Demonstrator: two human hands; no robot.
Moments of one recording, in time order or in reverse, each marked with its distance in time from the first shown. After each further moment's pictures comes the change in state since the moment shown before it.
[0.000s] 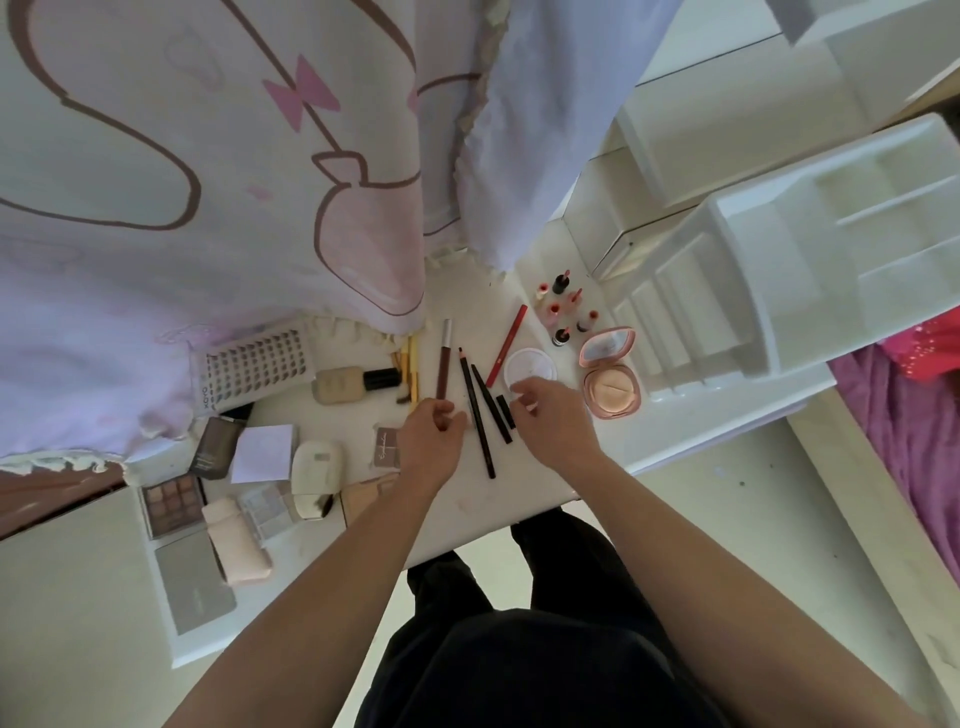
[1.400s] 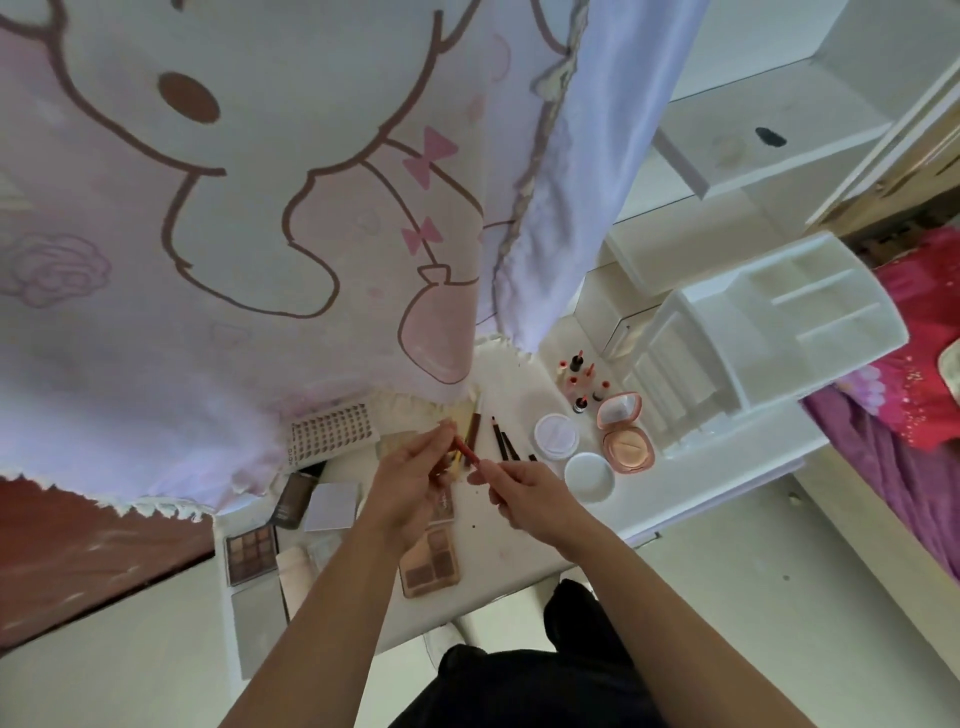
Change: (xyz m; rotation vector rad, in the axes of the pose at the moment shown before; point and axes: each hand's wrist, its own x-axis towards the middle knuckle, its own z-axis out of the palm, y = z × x) left_hand -0.061 0.037 -0.119 -0.831 -0.306 0.067; right_hand -0.087 -0.092 -0.014 0.680 -0.342 0.043
